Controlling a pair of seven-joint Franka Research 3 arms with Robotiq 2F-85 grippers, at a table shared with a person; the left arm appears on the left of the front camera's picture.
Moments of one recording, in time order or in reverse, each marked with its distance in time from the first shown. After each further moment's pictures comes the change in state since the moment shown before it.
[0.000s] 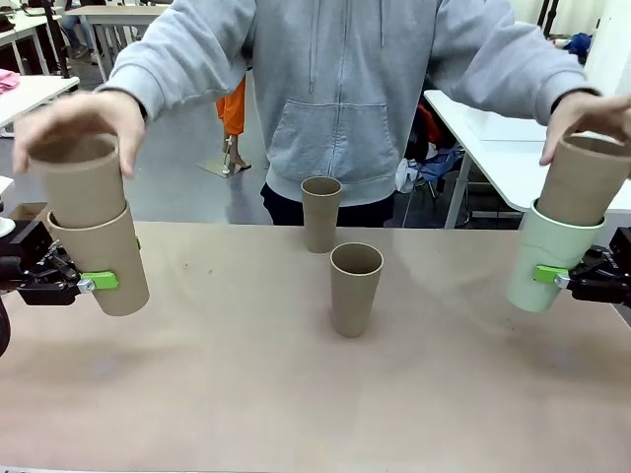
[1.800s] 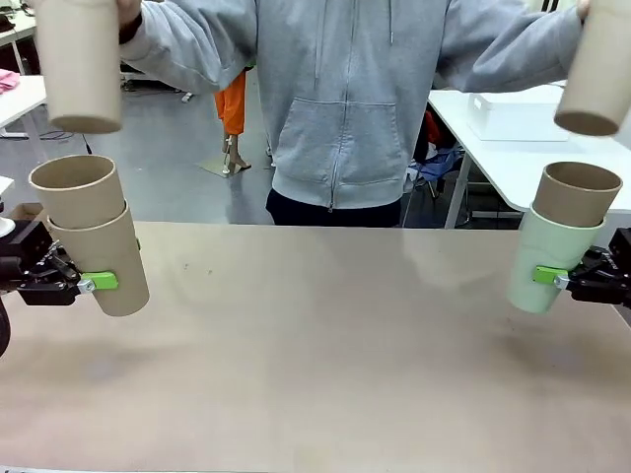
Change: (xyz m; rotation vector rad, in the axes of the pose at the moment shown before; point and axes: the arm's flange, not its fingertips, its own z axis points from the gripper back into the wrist) left arm 0.000 0.000 0.000 0.000 0.002 0.000; right arm -0.001 0.000 0.000 -0.001 0.001 -0.003
